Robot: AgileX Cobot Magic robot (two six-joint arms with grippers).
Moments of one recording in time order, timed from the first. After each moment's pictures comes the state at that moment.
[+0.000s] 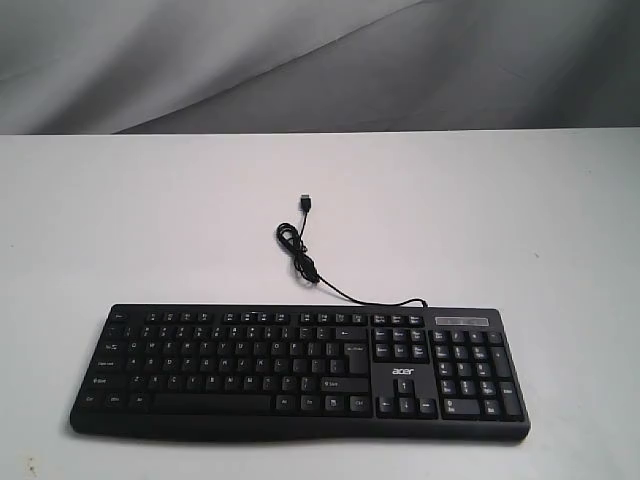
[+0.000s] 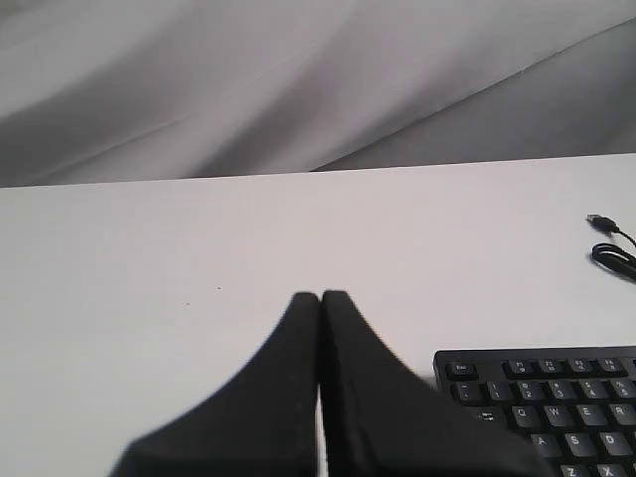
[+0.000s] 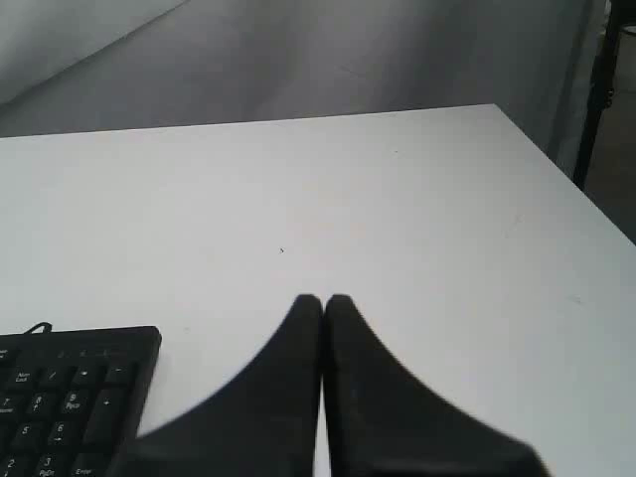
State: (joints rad) left arm 0.10 0.00 0.00 0.12 0.27 -0.07; right arm -0.11 0.03 0.00 0.10 0.32 -0.07
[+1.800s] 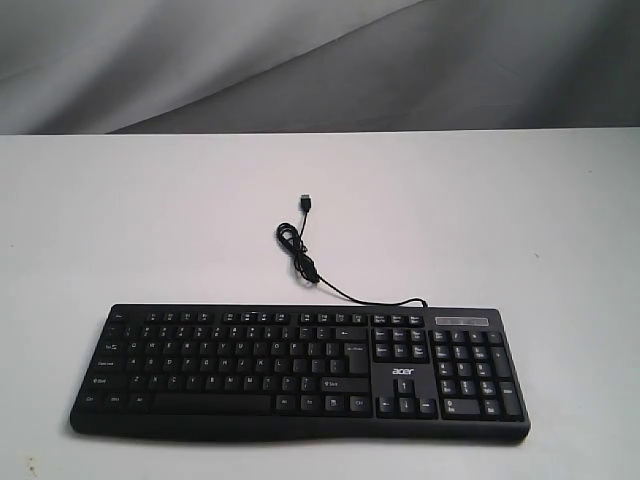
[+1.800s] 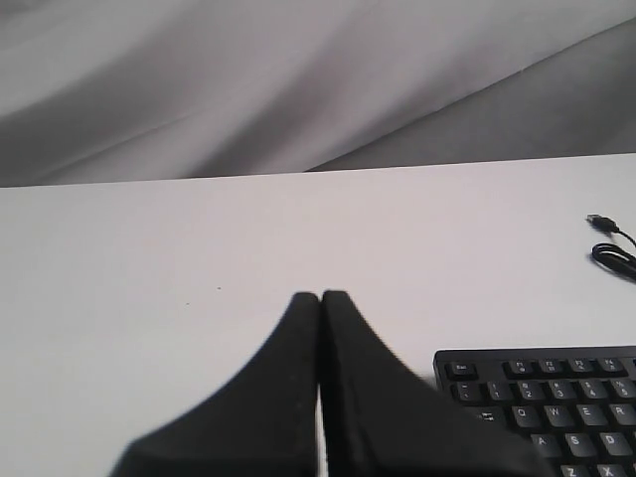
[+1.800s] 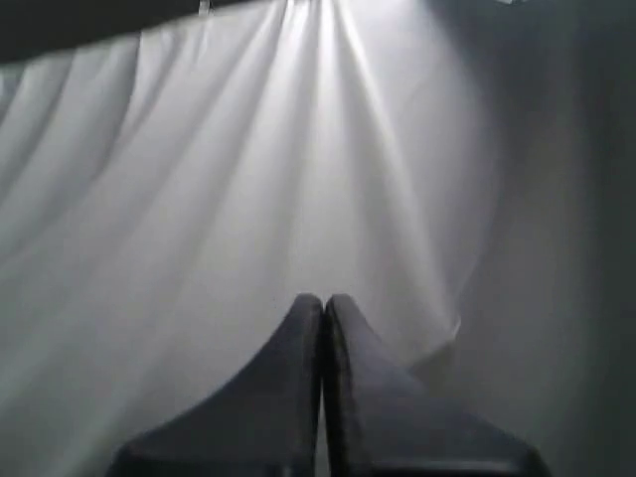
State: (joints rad) left arm 0.10 0.00 0.00 0.12 0.27 -0.07; right arm -0.11 0.39 -0.30 -0.45 -0.40 0.73
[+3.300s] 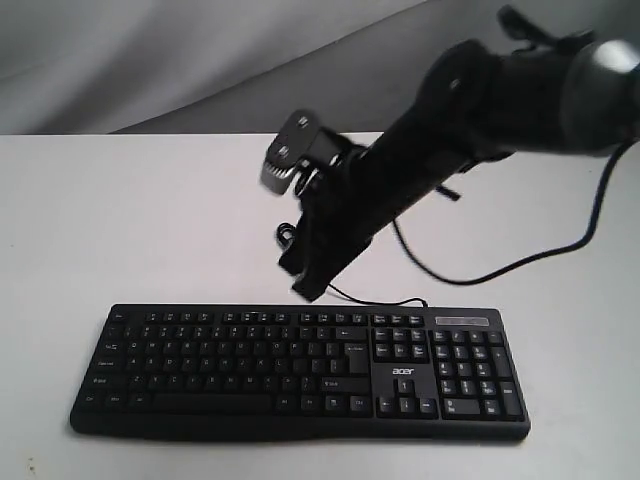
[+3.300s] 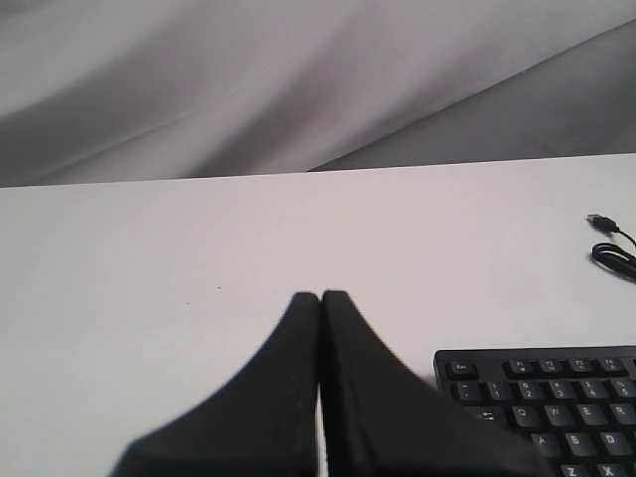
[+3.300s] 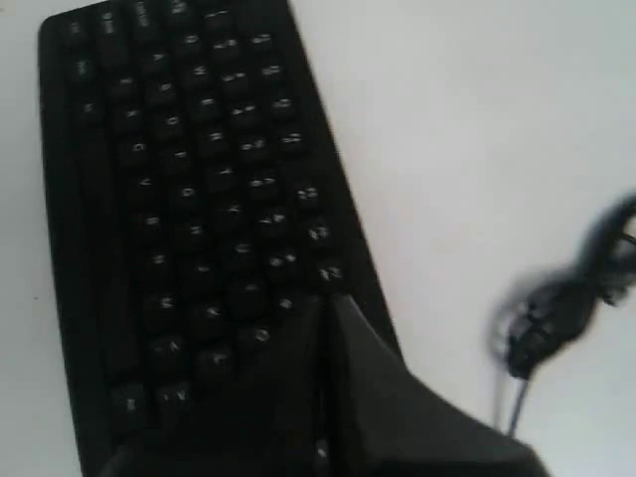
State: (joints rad) left arm 0.10 0.00 0.00 0.12 0.27 -0.07; right arm 0.57 1.92 -1.34 0.67 0.73 -1.13
